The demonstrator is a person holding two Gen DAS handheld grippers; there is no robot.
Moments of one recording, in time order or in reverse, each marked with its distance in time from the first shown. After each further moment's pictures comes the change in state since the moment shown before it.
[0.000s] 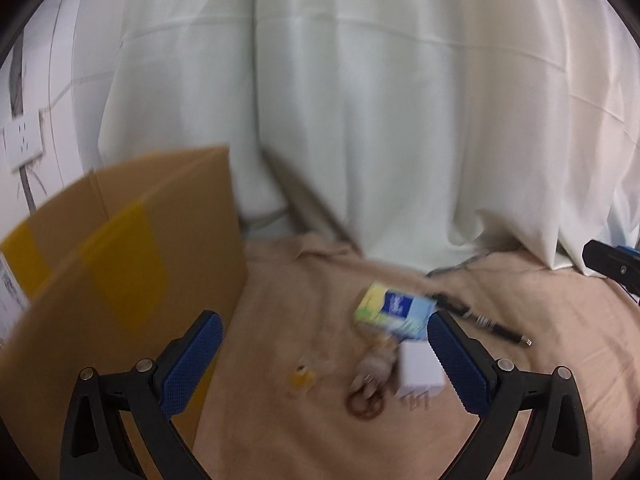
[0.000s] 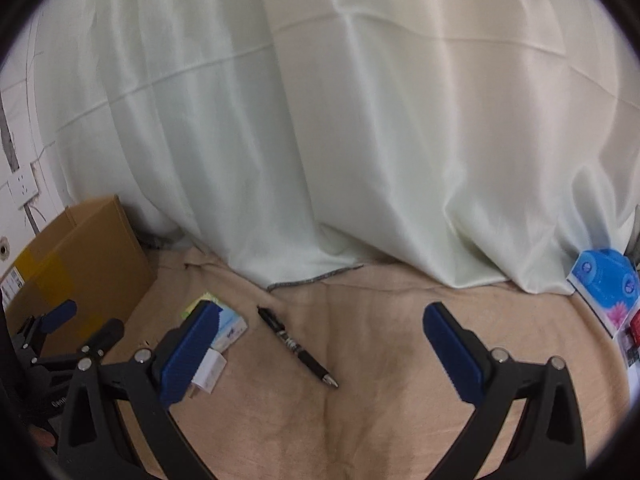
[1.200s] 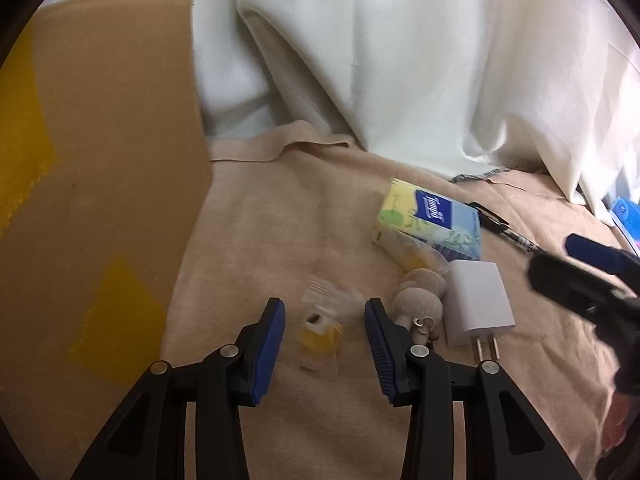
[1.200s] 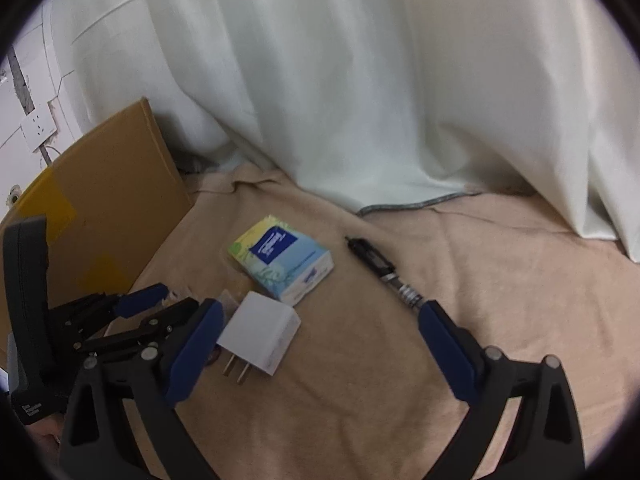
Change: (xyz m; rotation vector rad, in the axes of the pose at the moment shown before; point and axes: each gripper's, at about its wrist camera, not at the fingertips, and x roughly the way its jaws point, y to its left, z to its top) left arm 0.084 0.011 -0.032 0.036 0.284 -0.111; right arm 0.079 0.061 -0.041 -0.037 0.192 0.165
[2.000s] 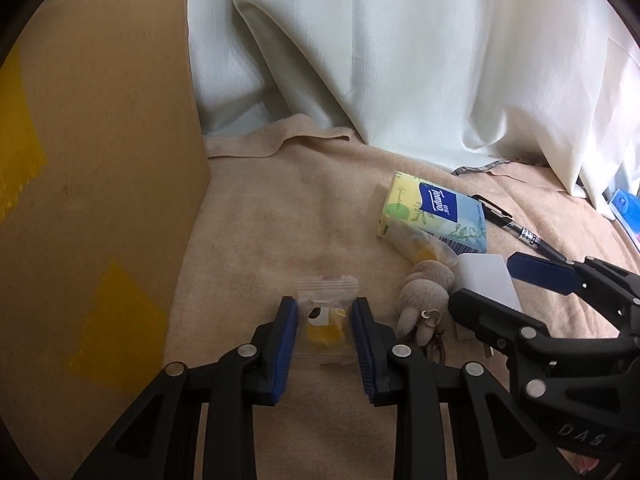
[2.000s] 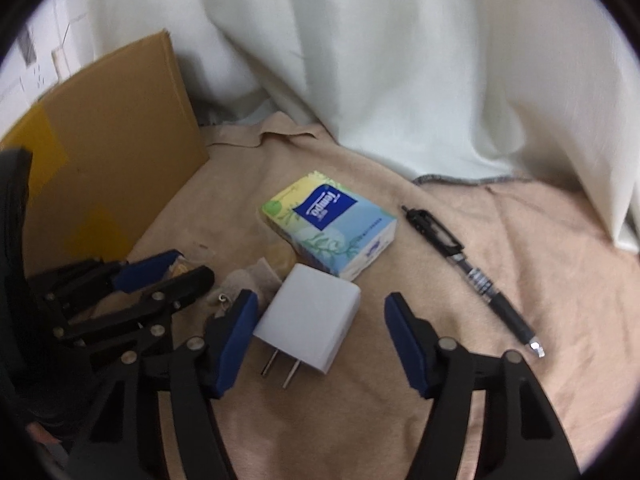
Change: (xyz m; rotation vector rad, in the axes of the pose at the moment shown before) left arm 0.000 0.006 0.004 0.008 0.009 -0.001; right arm 0.027 0.041 -0.011 -0.124 0.094 -0.073
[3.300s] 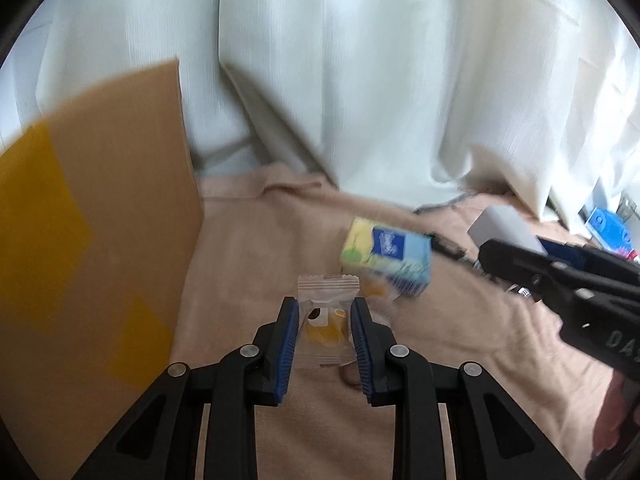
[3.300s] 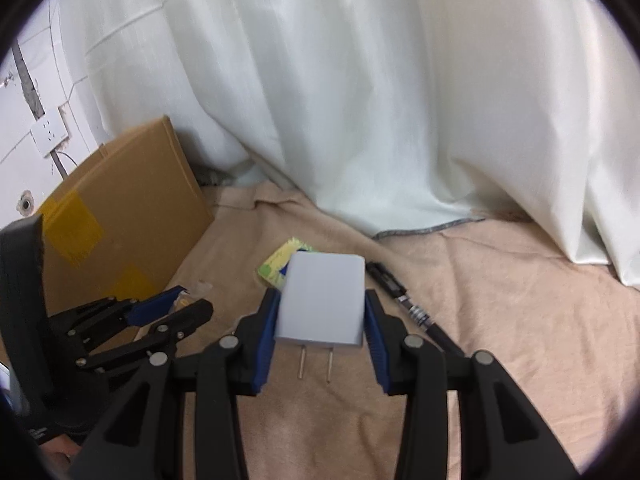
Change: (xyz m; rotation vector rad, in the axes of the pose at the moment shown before) left arm -0.057 -0.025 0.022 -0.013 -0.101 -0.021; right arm -0.062 -0.039 0.028 0.122 -0.124 0.085
